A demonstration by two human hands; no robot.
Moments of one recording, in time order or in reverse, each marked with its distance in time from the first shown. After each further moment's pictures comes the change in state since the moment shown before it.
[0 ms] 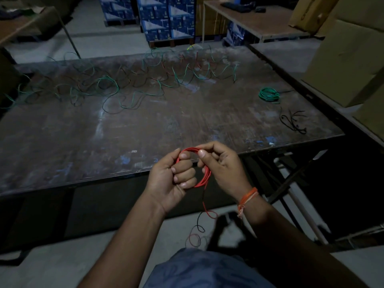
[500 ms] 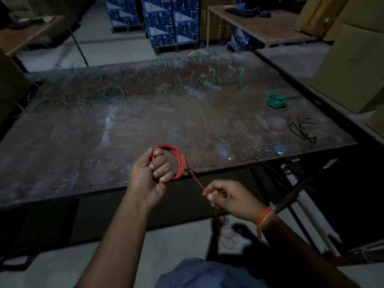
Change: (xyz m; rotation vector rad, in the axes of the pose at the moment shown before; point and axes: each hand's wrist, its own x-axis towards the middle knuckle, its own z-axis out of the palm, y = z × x) left_hand 0.010 0.055 -0.026 0.022 0.122 0.244; right_hand -0.017 0.039 -0.025 -0.353 -0.347 0.238
